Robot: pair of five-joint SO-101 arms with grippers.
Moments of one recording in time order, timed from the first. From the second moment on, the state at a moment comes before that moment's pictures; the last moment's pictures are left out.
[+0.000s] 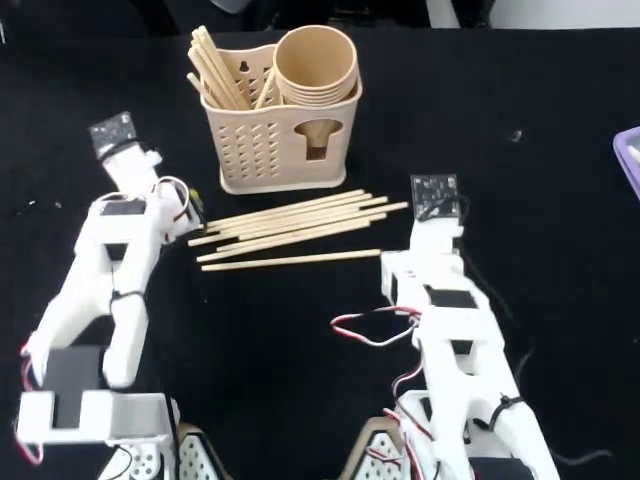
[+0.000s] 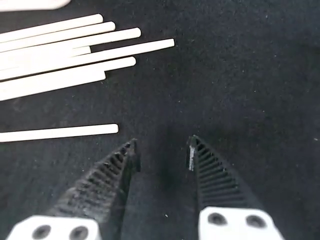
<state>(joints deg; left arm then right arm) -8.6 -6.5 37.5 35.1 18.9 2.3 -35.5 75.3 23.3 3.0</state>
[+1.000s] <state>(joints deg) -2.2 1.5 26.6 59.6 -5.8 2.3 -35.5 75.4 23.3 3.0</state>
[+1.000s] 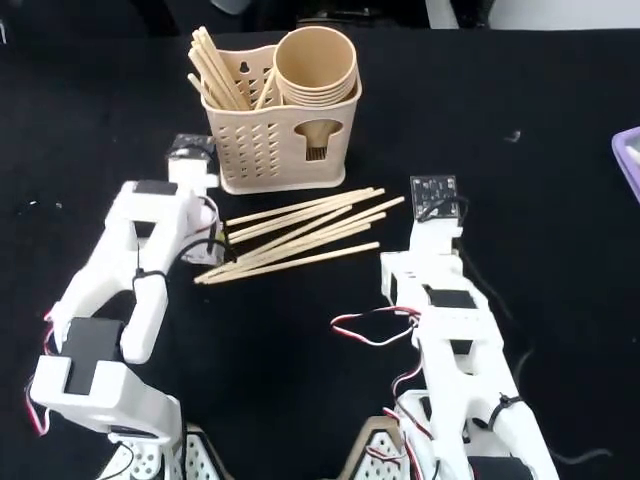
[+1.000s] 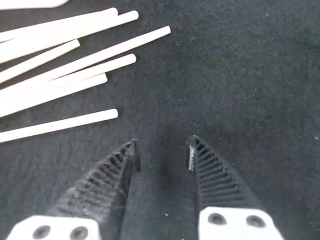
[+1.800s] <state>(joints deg) 21.9 1.8 -0.1 90.4 -15.0 16.0 -35.5 75.4 23.3 -4.9</state>
